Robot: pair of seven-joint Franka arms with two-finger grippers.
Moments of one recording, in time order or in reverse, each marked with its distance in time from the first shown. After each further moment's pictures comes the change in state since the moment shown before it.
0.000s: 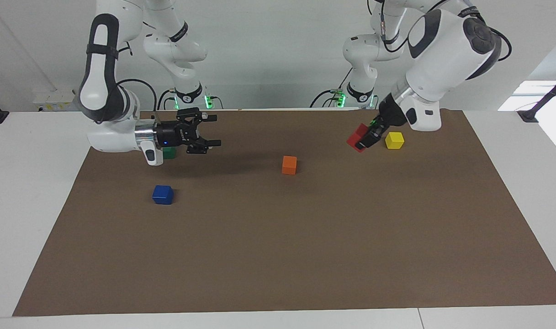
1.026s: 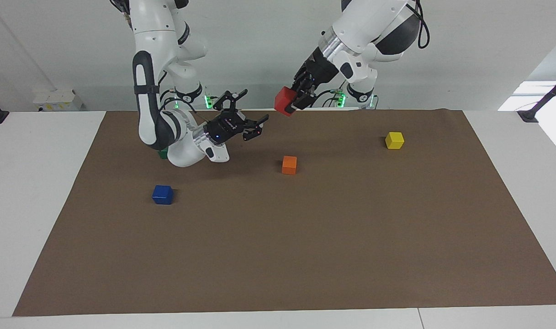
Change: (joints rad) left arm -0.127 -0.194 -0.091 -0.239 -0.170 0.320 -0.500; right arm 0.268 0.147 0.008 -0.073 0.546 -0.323 -0.323
